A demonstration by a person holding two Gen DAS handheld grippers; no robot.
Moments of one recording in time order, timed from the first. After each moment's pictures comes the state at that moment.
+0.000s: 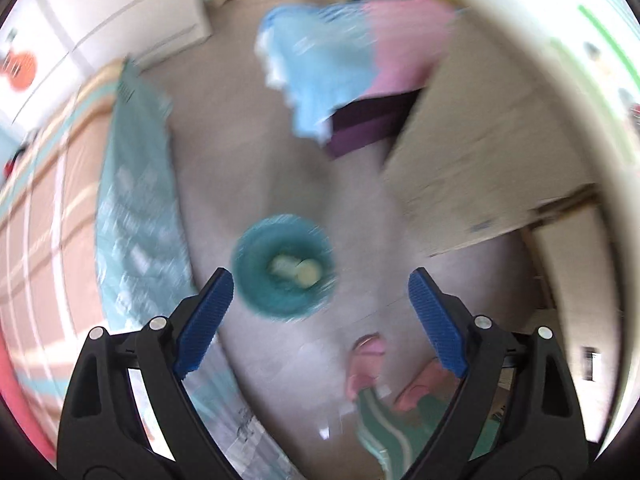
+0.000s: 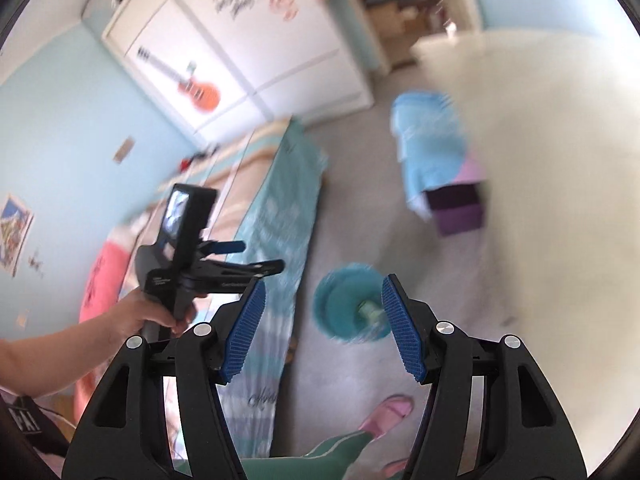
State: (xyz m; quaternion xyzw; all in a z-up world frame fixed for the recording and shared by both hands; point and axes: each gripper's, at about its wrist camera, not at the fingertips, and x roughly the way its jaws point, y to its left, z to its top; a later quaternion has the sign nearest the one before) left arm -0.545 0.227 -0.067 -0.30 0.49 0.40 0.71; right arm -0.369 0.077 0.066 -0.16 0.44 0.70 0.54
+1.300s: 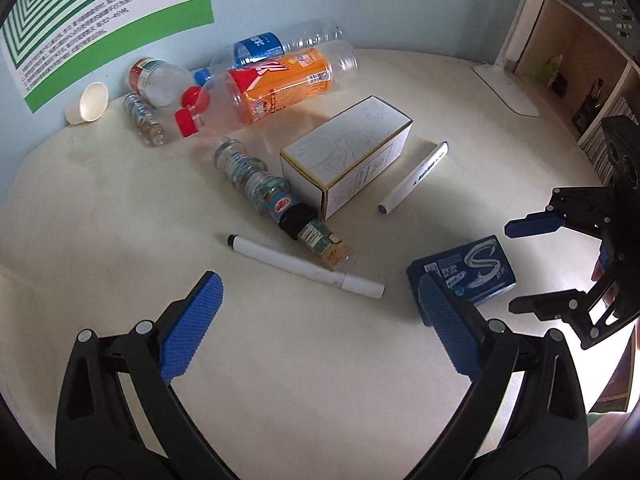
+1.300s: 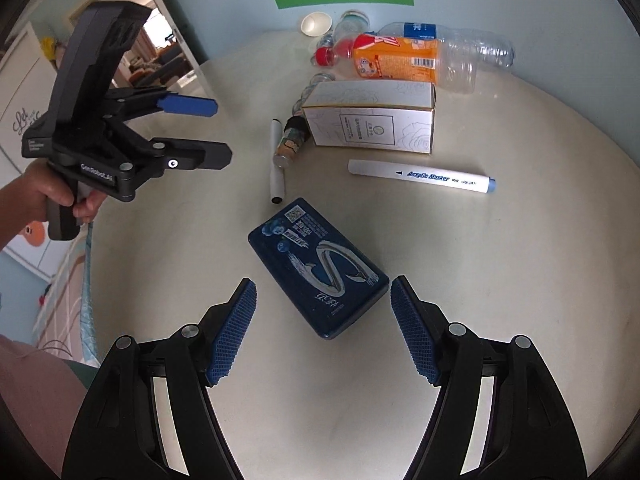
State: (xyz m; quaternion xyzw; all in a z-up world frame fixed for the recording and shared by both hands) left arm -0.017 -0.095 0.008 0.05 0.51 -0.12 0.85; right arm -0.081 -0.294 0.022 -0.08 0.49 0.39 0.77
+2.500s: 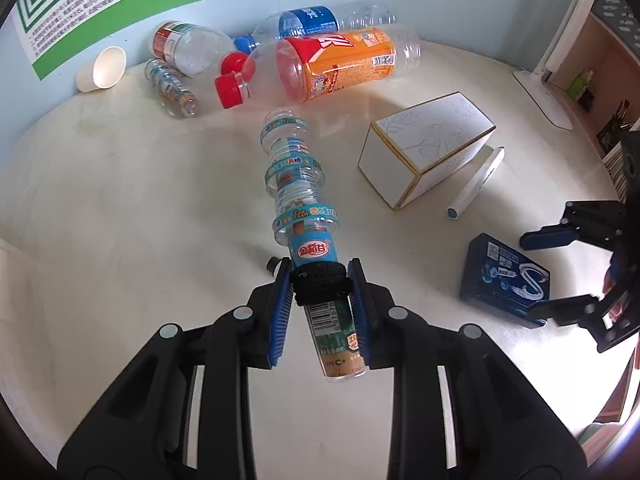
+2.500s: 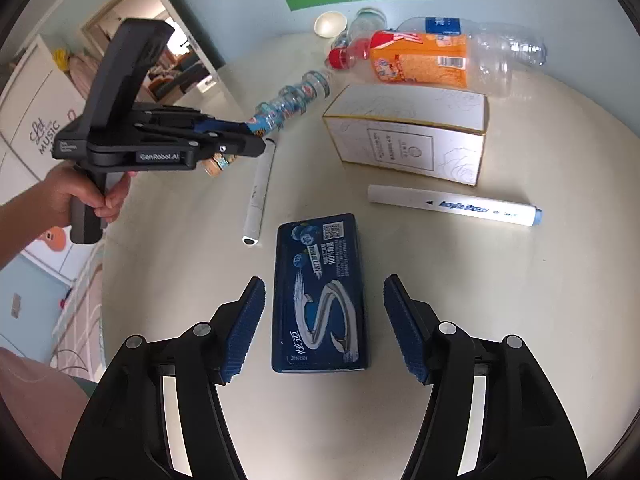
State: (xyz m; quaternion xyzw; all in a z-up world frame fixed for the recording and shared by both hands) left arm -0.002 -0.048 -0.005 0.03 0.53 -0.09 0.84; right arm -0.056 -0.269 0.006 -0.06 0.49 0.43 0.75
